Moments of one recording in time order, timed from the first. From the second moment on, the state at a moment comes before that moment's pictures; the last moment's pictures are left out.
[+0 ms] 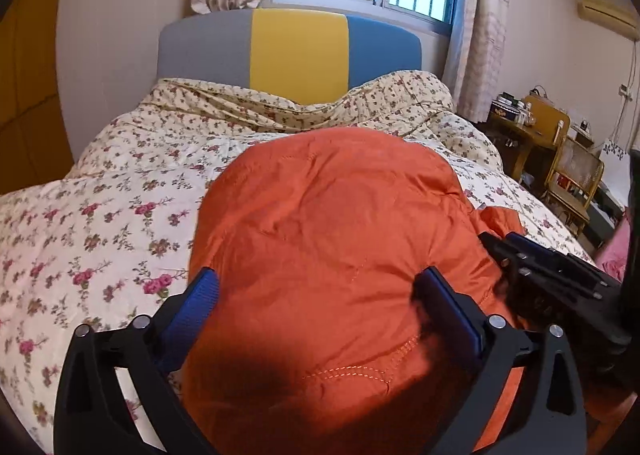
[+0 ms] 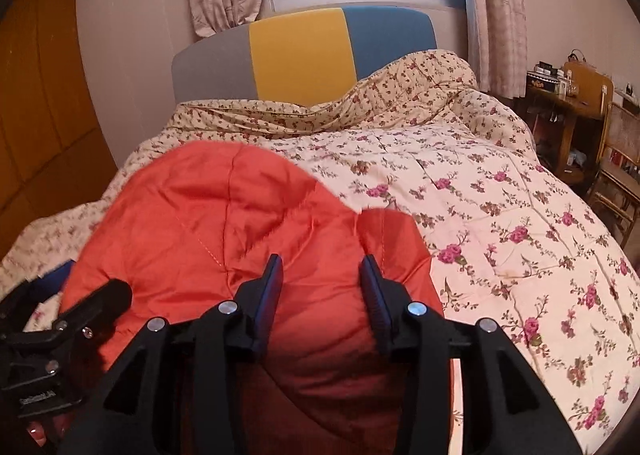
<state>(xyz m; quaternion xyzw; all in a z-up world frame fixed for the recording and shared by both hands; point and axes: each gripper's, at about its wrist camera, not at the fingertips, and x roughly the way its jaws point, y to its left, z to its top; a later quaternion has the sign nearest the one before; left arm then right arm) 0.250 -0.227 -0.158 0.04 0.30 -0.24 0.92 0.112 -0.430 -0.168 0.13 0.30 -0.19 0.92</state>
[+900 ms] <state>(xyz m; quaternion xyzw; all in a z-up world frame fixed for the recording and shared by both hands) 0.344 -0.256 -0.137 0.05 0.35 -0.21 0.91 0.191 -0.471 -0.164 0.17 0.37 -0.15 0.90</state>
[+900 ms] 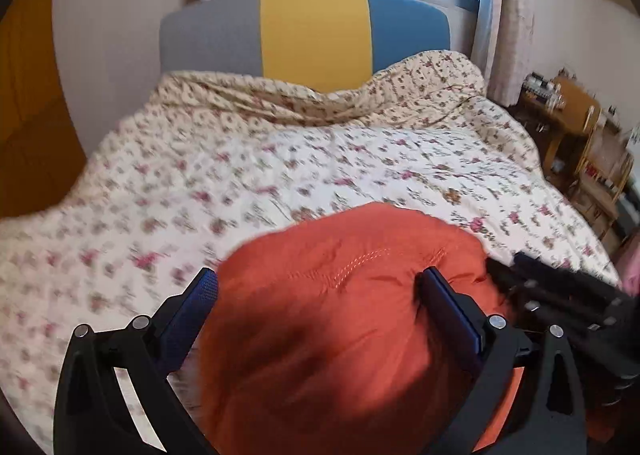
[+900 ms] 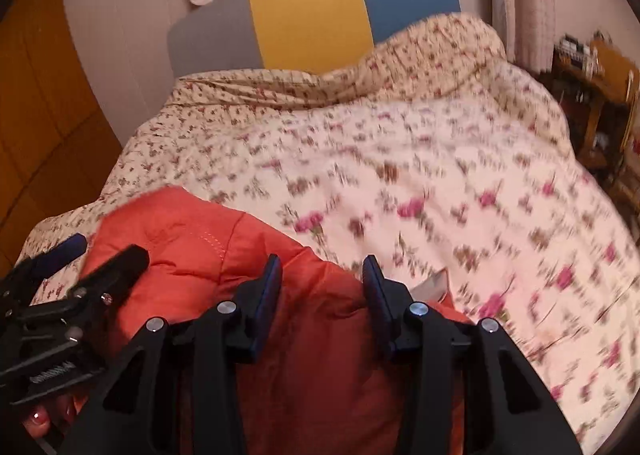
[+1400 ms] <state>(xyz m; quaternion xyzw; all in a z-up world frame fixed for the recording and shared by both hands) 0.361 -0.272 -0.174 0.06 0.37 -0.19 0.90 0.215 -0.481 -0.203 0.18 0.40 -0.17 0.88</state>
